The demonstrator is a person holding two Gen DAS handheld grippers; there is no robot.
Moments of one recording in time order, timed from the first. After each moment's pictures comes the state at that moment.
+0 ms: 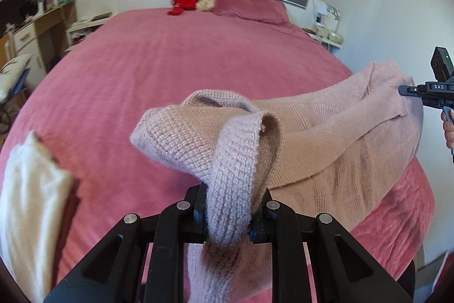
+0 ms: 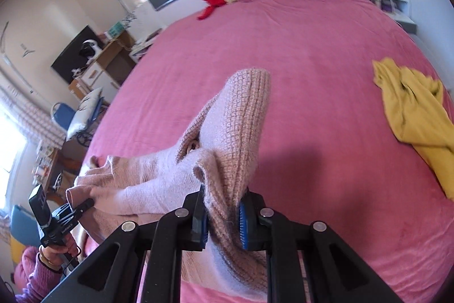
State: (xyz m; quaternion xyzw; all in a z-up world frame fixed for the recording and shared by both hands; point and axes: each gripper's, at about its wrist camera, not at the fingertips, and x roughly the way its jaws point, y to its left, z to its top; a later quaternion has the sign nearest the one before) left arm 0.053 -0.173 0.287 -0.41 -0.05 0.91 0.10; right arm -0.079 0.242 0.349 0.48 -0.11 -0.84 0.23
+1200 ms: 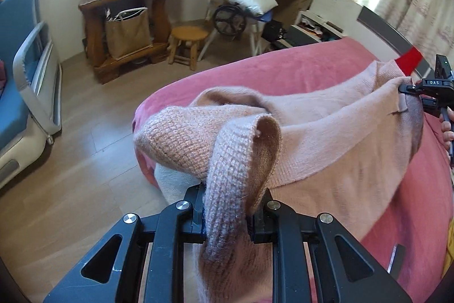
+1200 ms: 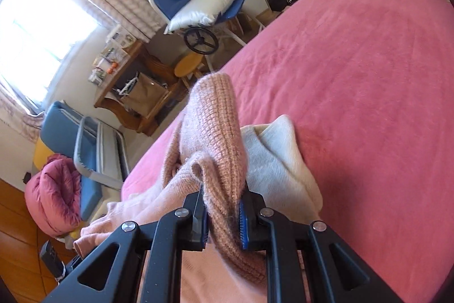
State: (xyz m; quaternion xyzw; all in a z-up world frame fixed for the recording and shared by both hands) left arm 0.375 -0.607 0.193 -0.35 -0.27 0.83 -0.35; right arm -0.097 -0.482 0.258 0.53 0.04 -0.68 0.50
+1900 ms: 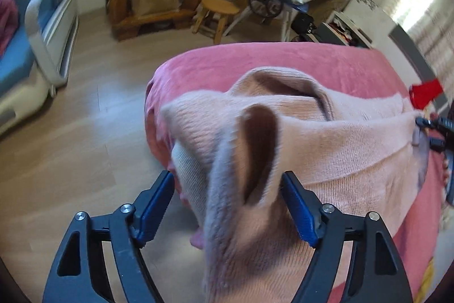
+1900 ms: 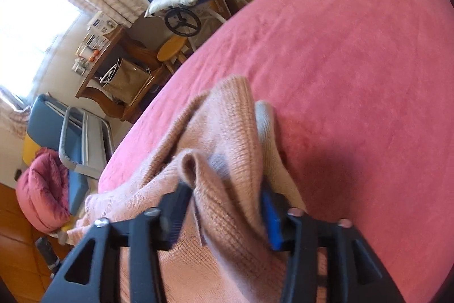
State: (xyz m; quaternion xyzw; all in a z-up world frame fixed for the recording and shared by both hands) left arm 0.383 -0.650 0.152 -0.36 -0.39 0.76 -0.37; right arm -0.121 -0.488 0.218 0.55 0.08 -0.67 0.49
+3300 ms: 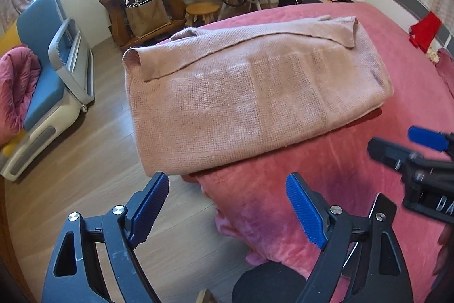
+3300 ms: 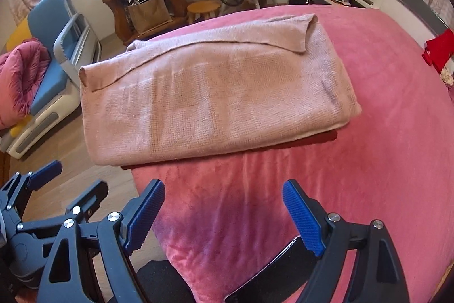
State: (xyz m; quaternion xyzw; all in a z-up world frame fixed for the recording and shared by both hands) left arm 0.317 -0.396 0.224 -0.44 -0.24 0.76 -0.41; right arm 0.151 -0.343 0.254 0.45 0.28 -0.70 0.48
